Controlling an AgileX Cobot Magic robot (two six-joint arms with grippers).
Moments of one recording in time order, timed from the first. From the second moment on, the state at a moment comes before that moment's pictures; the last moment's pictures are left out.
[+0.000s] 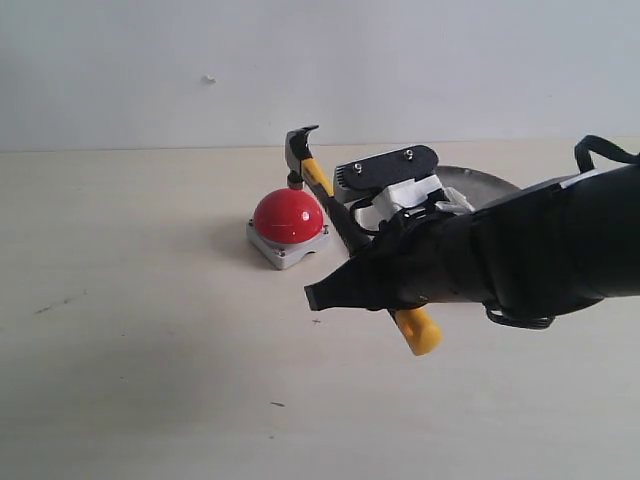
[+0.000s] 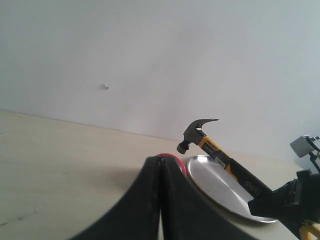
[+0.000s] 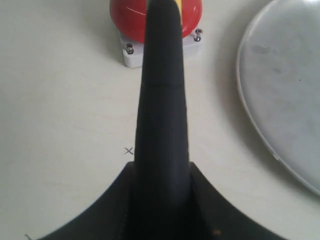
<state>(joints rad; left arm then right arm) -0.29 0.03 0.00 -1.63 0.08 1.26 0.71 1.68 -0.81 1.76 -0.13 -1.52</state>
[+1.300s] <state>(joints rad) -0.29 0.03 0.00 -1.63 0.07 1.26 0.71 1.78 -0.91 1.75 -0.07 -1.52</state>
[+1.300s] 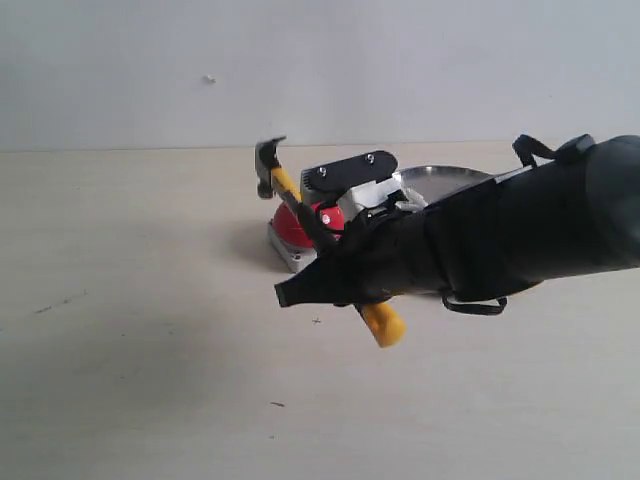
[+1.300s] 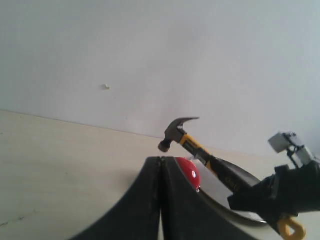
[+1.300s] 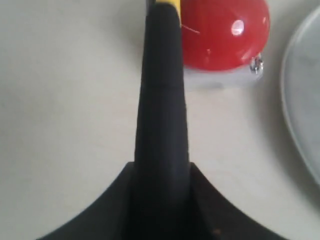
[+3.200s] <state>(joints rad) -0.29 0.03 0.00 -1.63 0.08 1.26 0.12 2.04 -1.07 1.73 0.39 -1.34</state>
